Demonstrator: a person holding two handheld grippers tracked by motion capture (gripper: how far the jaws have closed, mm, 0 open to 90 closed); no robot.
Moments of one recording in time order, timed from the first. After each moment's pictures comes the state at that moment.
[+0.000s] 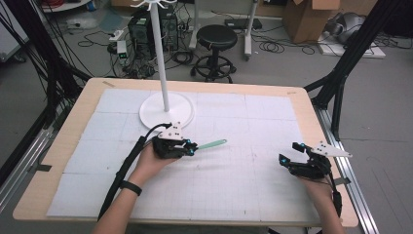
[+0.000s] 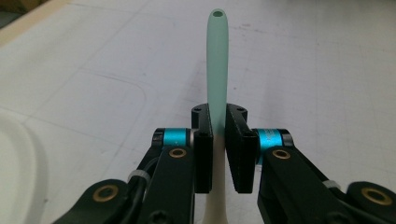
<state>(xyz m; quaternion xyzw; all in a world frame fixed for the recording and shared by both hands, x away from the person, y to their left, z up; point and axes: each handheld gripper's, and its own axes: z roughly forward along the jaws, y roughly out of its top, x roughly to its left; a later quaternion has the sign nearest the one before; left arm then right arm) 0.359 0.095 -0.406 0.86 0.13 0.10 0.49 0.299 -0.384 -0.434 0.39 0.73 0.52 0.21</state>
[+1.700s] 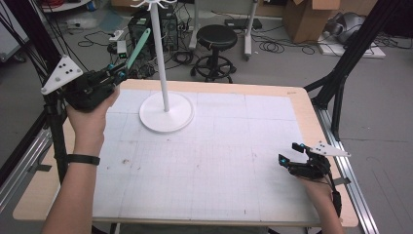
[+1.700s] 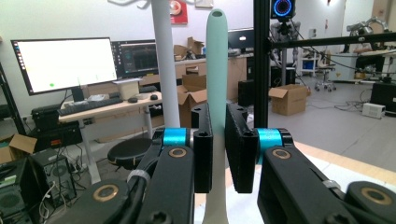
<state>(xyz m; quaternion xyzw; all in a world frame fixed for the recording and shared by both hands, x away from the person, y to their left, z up) 0.343 0.230 -0.232 0.62 0.27 0.34 0.65 0.301 -0.383 -0.436 0.39 0.74 0.51 0.21</state>
